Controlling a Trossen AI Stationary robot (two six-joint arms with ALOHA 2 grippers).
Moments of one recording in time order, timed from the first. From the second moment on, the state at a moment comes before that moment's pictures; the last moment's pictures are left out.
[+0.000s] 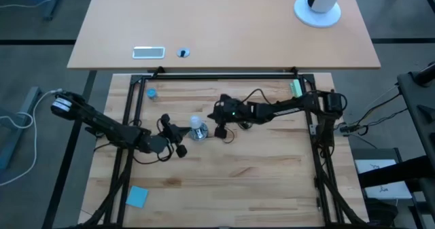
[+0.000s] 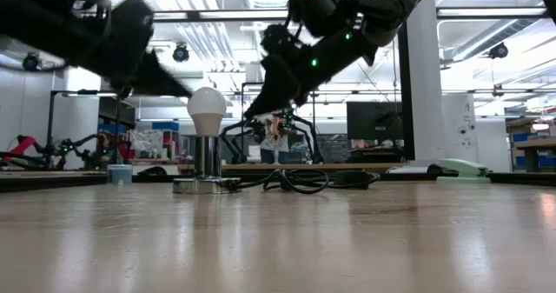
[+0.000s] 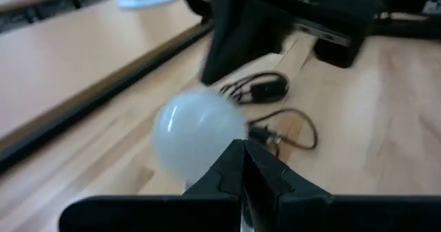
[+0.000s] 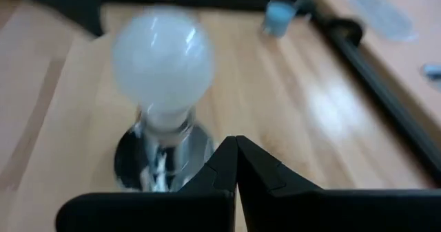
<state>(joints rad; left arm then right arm) -0.36 1.14 0.38 0.31 -0.85 -0.30 -0.11 1.83 1.12 0.22 0.10 -0.13</state>
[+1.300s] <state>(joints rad) -0.37 1.16 0.44 0.27 -0.85 -0.22 -0.23 1.80 1.64 -1.11 -0.26 -0.02</state>
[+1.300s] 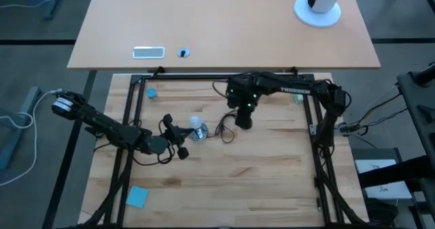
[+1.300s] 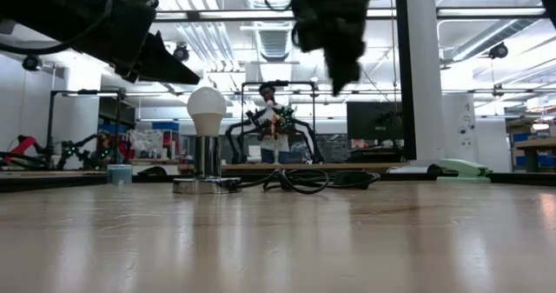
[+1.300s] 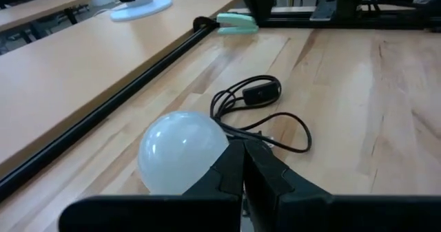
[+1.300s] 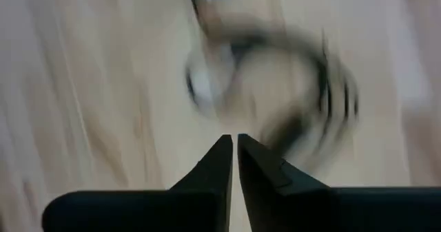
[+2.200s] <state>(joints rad) -0.39 1.15 0.44 0.25 -0.87 -0.22 -0.18 1.68 1.07 0.00 -0.06 -0.02</state>
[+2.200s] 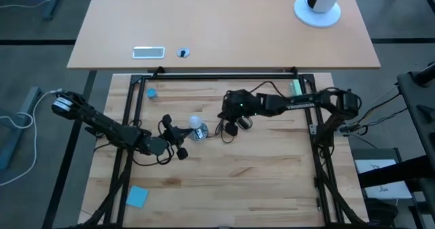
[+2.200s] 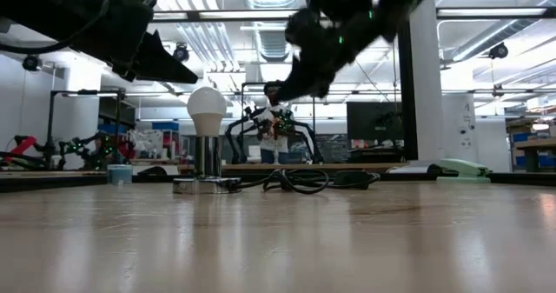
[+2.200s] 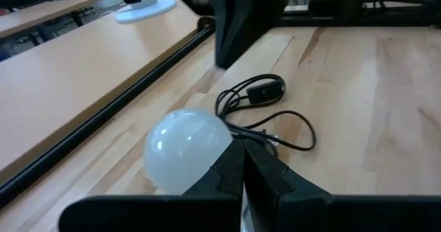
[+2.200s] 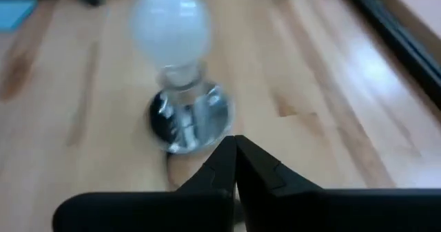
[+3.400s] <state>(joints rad) -0.39 1.16 0.42 0.04 -1.02 -0.24 -0.04 1.94 1.20 0.38 0.14 0.12</state>
